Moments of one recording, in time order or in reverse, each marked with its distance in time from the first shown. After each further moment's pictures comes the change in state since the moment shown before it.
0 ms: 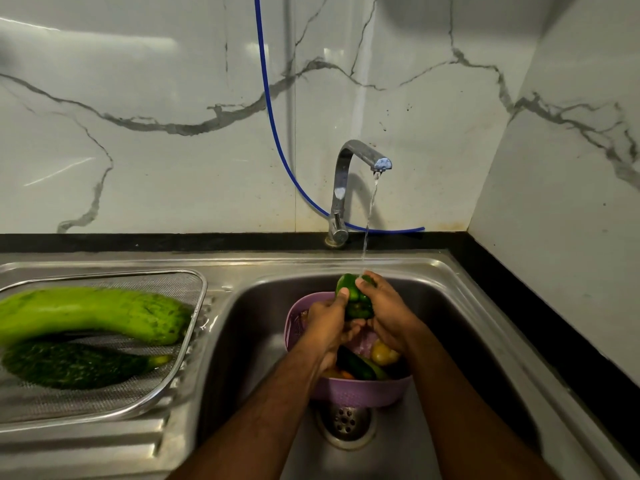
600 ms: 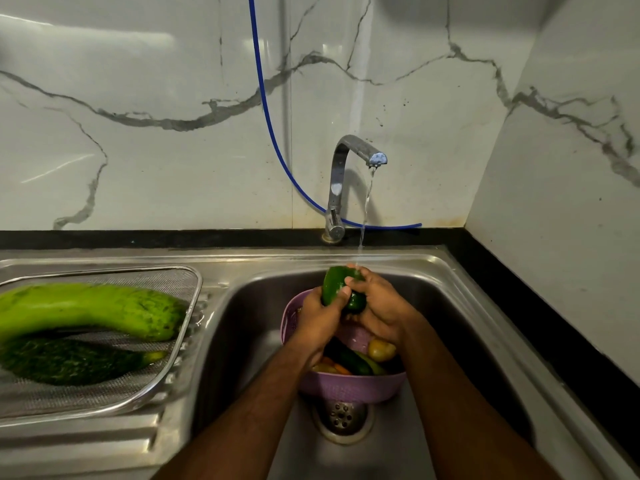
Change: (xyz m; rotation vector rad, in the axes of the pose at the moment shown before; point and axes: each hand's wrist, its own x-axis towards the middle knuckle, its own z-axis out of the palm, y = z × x) left_hand 0.001 -0.007 -0.008 0.141 0.000 0.231; right_hand -0.009 -0.015 0.012 0.182 -0.082 0.079
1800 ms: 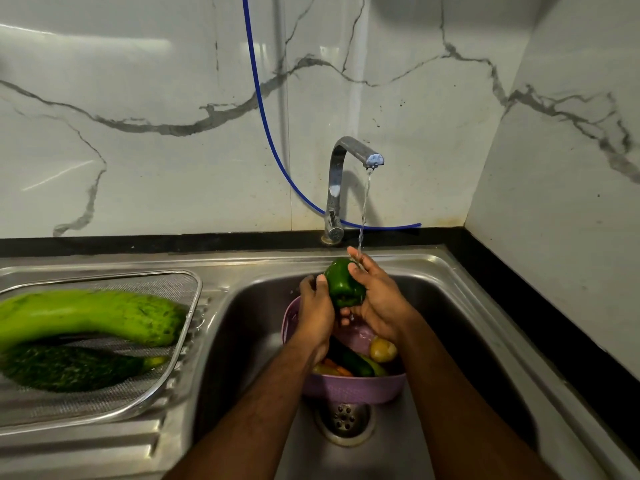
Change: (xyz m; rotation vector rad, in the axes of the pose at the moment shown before) left_hand 0.013 0.005 -0.001 -0.141 0.029 -0.068; right_hand -0.012 -0.009 0.009 0.018 -0.049 -0.123
